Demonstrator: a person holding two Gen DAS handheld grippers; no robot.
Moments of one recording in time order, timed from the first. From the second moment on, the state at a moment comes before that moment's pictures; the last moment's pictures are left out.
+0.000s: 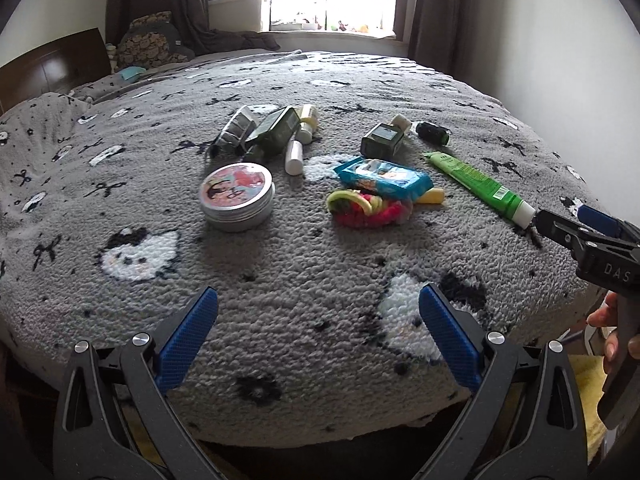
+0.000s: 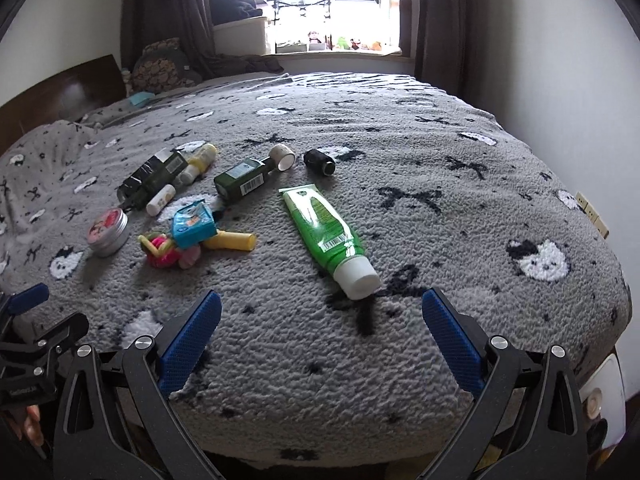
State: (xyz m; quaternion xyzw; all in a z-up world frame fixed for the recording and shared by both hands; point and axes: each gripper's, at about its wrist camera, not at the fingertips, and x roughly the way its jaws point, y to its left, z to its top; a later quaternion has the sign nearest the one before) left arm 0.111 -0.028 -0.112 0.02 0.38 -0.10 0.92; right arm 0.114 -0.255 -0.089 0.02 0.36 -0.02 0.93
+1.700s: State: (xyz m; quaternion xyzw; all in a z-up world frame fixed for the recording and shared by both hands) left arm 0.086 -0.051 -0.126 0.05 0.38 -0.14 0.91; right arm 0.080 -0.245 -0.111 -0.02 0.39 0.04 0.92
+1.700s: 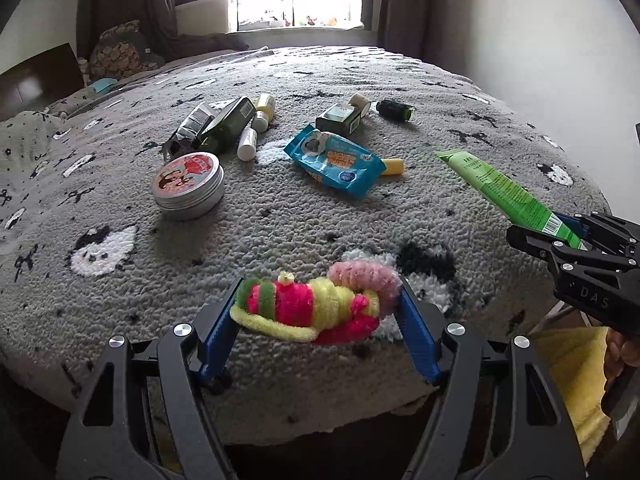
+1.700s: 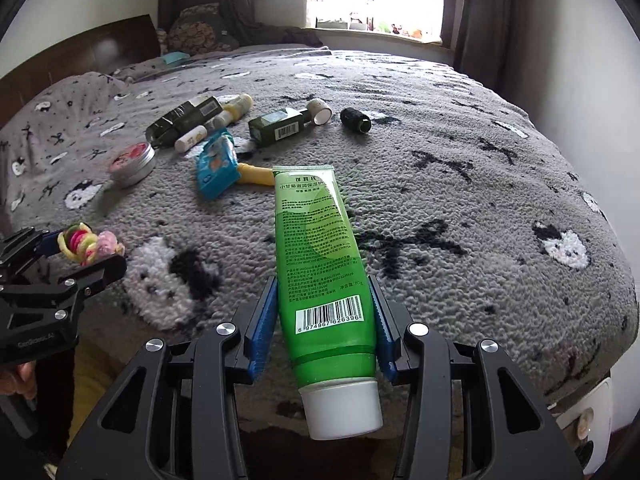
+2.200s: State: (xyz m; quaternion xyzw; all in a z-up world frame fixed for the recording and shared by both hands) left arm 0.006 -0.038 -0.124 0.06 0.38 -0.14 0.92; right arm -0.010 -0.226 -0.098 0.00 0.37 0.10 0.92
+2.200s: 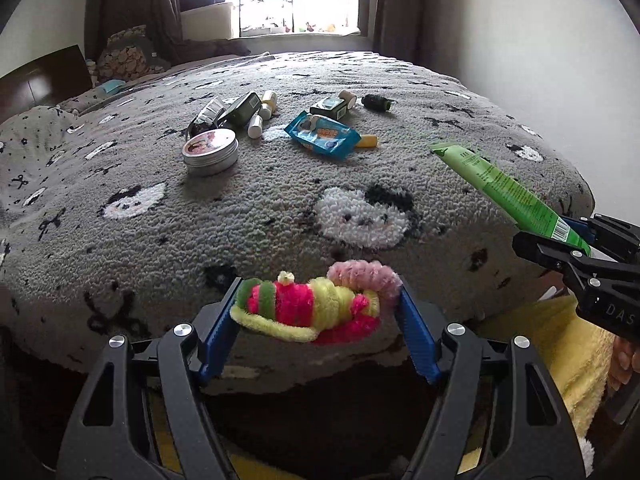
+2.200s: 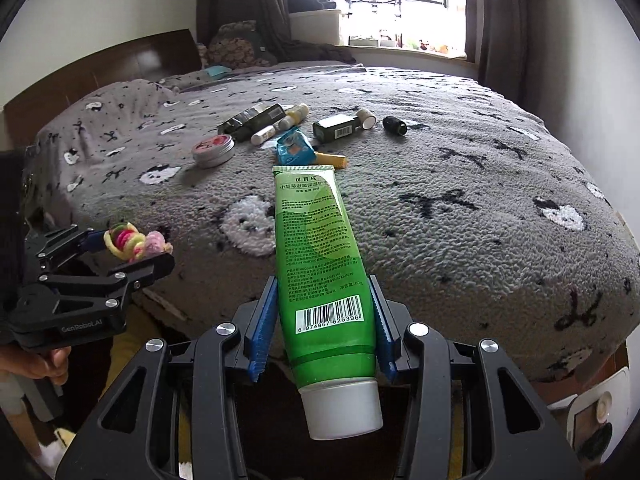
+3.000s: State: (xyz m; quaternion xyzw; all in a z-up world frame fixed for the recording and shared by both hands) left arm -0.022 -0.033 -0.231 0.07 0.50 -0.15 0.85; right arm -0.024 -0.195 -0.197 -0.01 0.50 0.14 0.86
